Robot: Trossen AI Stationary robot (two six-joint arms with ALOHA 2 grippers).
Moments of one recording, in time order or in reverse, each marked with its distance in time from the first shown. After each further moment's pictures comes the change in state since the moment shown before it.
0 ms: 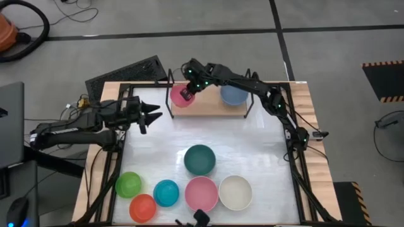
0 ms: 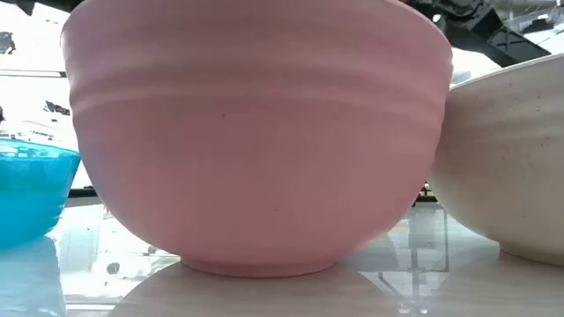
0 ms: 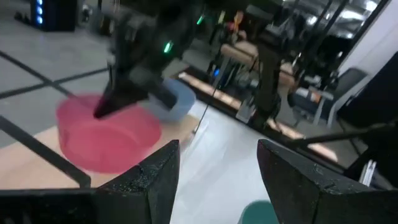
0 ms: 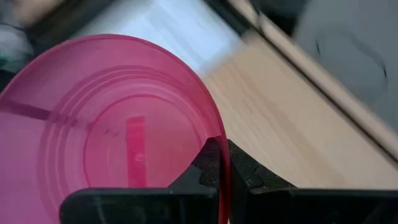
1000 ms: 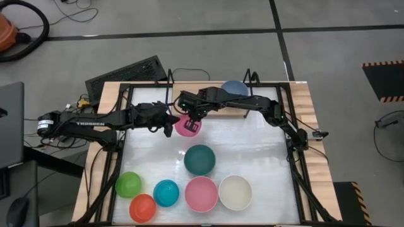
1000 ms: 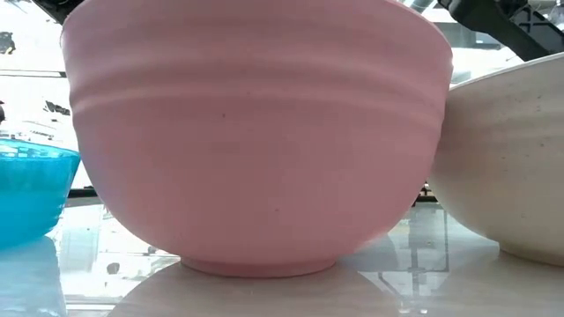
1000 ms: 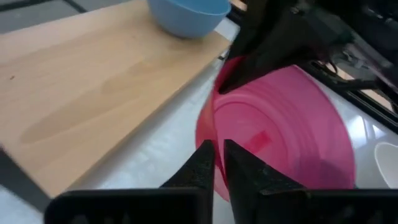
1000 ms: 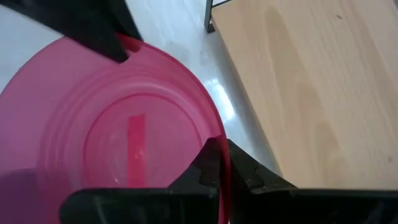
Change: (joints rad) left arm 0.001 0.494 0.000 0.167 0.037 -0.081; right arm 0.266 -0.053 0.003 -0.322 0.208 -0.101
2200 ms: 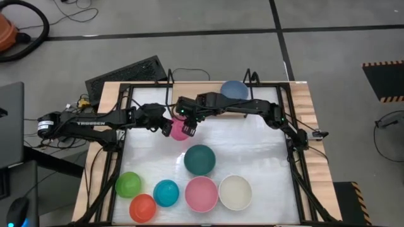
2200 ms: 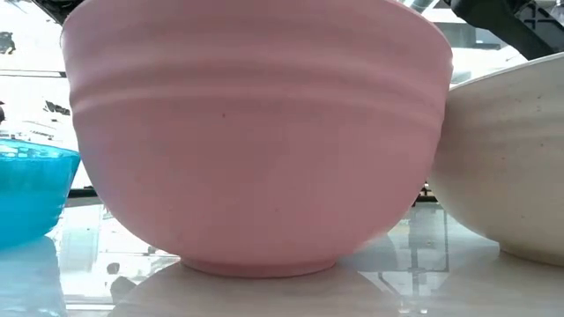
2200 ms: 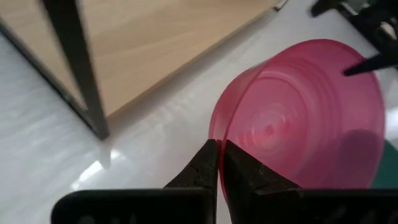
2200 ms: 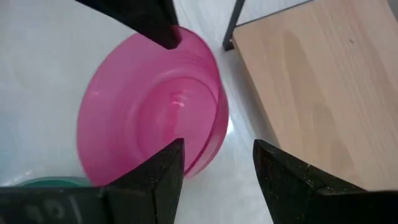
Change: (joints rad) left arm 0.036 0.007 0.000 -0.227 -0.018 -0.133; right arm 0.058 -0.002 0.000 0.068 0.016 0.031
